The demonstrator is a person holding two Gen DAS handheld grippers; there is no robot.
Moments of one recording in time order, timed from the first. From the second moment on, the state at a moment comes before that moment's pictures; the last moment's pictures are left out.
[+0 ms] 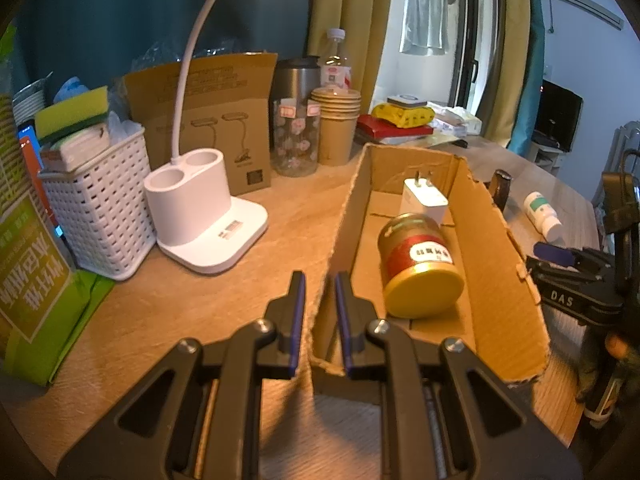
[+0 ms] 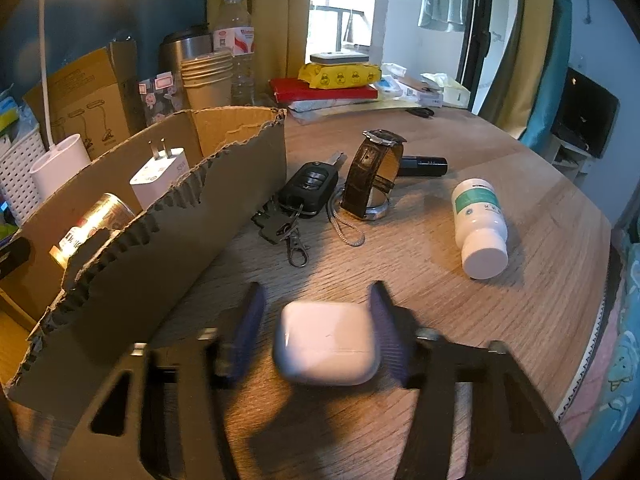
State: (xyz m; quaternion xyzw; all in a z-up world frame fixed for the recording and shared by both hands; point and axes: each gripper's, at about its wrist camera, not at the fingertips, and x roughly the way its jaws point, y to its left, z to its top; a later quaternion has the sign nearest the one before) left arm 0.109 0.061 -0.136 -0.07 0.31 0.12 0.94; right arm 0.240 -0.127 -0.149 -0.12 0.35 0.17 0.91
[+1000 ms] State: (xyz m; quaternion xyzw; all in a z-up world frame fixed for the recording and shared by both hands) left arm 0.109 0.059 -0.135 -0.07 0.31 0.12 0.94; right arm 0.226 -0.137 -0.155 -0.12 0.38 0.18 0.90
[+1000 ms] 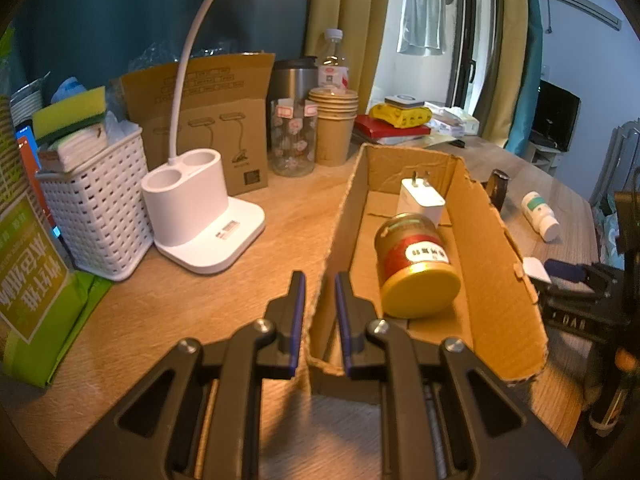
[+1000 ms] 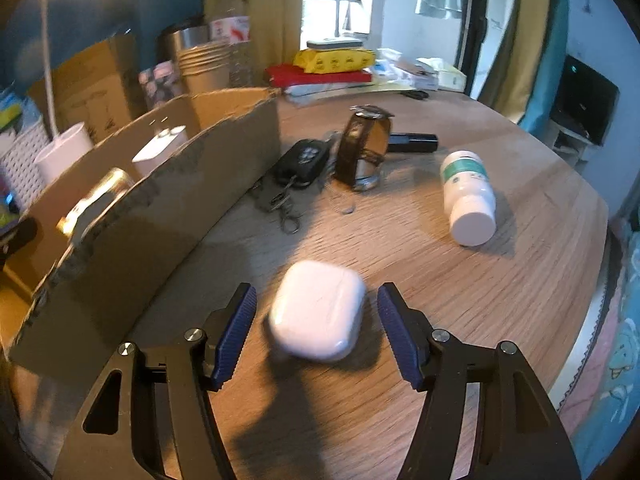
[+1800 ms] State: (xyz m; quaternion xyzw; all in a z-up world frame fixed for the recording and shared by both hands) left arm 0.109 0.056 -0.134 -0.07 0.31 0.12 0.94; right arm 0.214 -0.138 -0.120 -0.10 0.34 0.20 0.91
